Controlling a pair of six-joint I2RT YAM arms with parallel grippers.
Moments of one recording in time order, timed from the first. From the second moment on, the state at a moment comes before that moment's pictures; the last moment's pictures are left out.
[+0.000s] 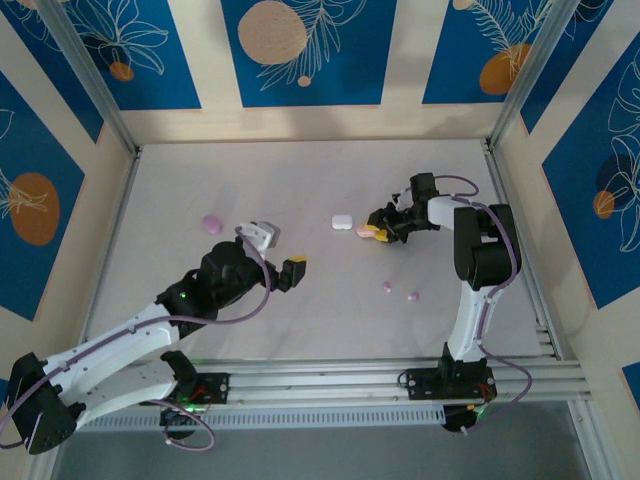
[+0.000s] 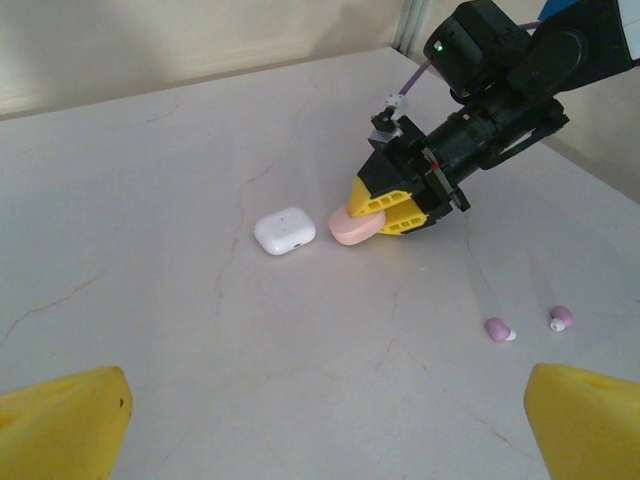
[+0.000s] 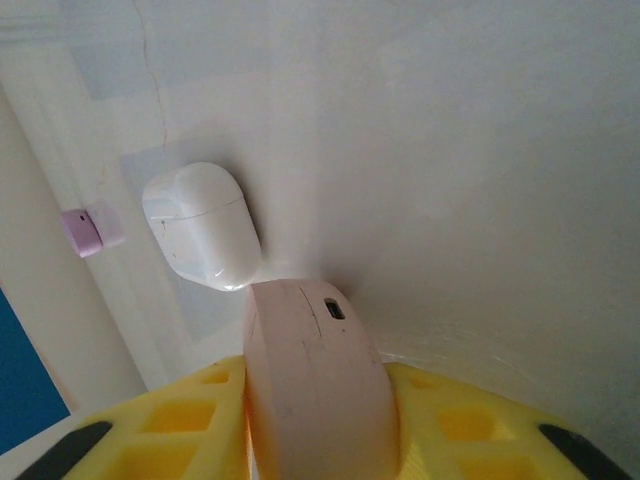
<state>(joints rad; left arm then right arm) -0.83 0.91 0.65 -0.09 -0.12 -0.21 0.08 2.01 1.22 -0.41 -0.76 0.61</state>
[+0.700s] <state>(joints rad) -0.82 0.95 0.67 -0.13 -0.11 -0.25 0.09 1.95 1.23 -0.53 -0.59 0.55</state>
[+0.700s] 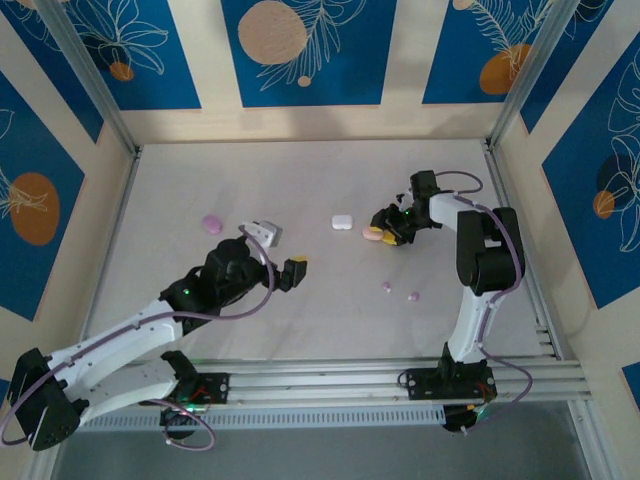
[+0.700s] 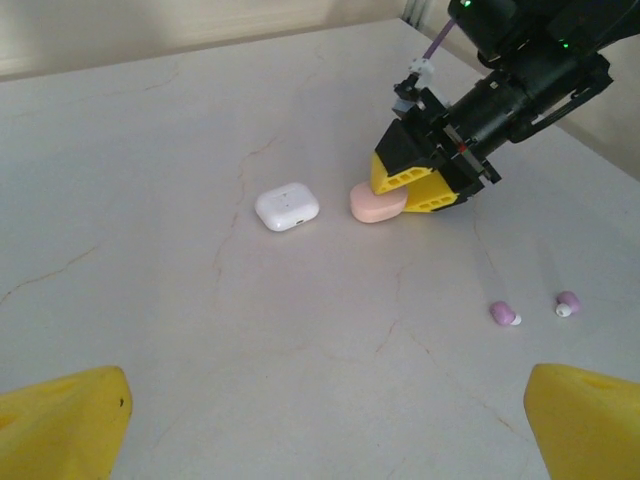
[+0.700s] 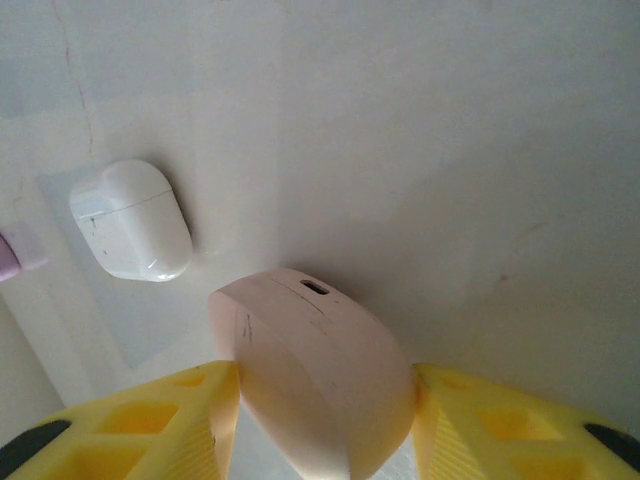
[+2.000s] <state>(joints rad) -0.15 1.63 1.17 -0.60 -0.21 -0.72 0.45 1.40 1.17 -0.61 -0.50 0.56</state>
